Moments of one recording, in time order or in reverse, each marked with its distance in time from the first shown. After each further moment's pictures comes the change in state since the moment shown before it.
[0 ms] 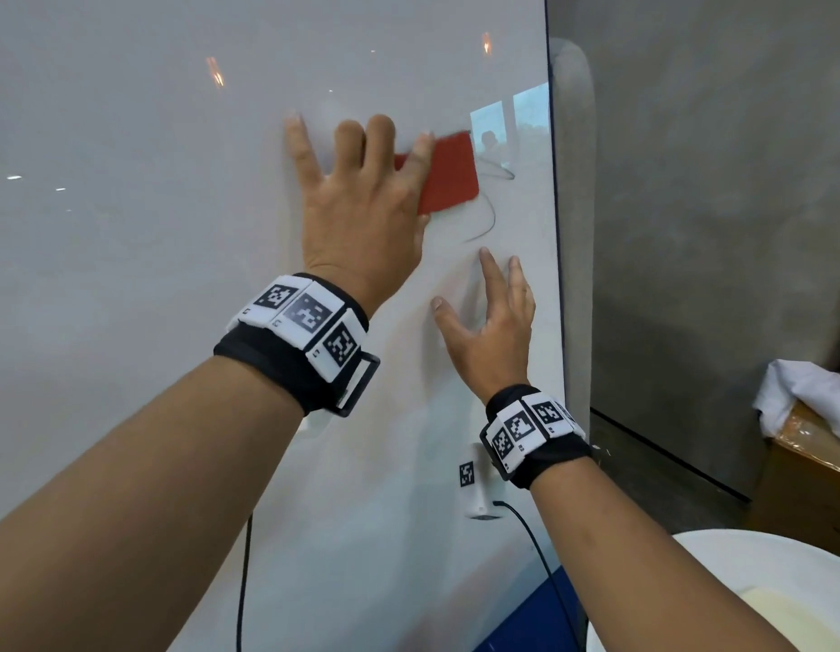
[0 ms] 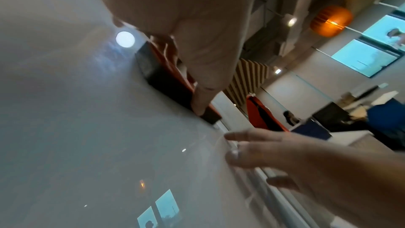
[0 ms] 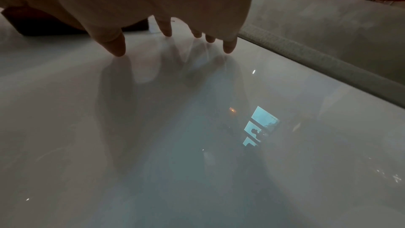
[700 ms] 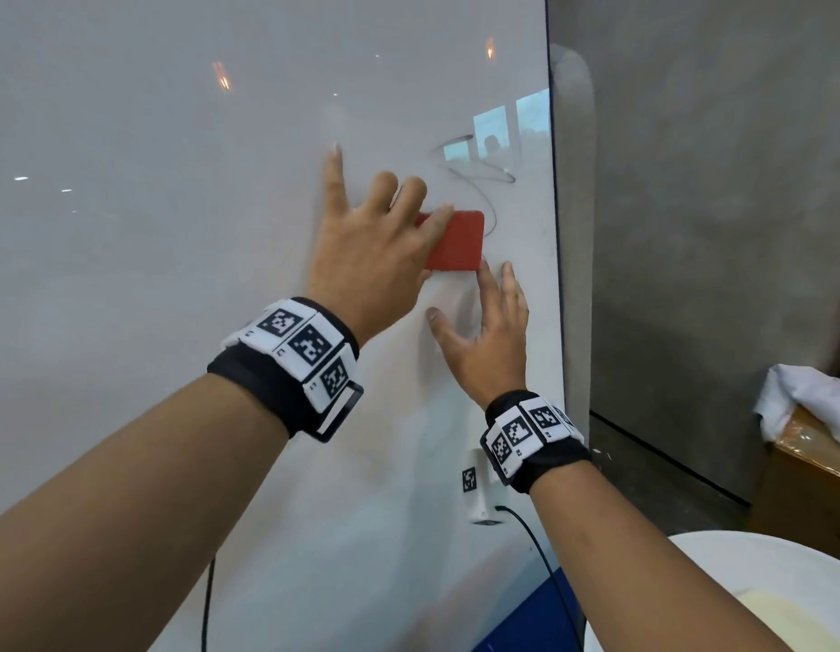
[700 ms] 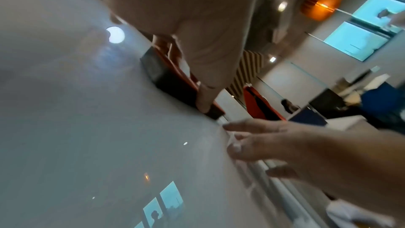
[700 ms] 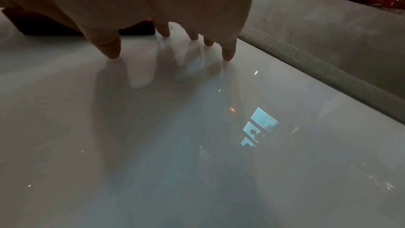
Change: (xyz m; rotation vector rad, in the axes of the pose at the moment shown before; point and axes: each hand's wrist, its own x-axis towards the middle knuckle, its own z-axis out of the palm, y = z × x) left_hand -0.023 -0.001 0.001 0.052 -0.041 0.223; right_hand -0.007 0.004 0.001 -0.022 -0.032 -0.053
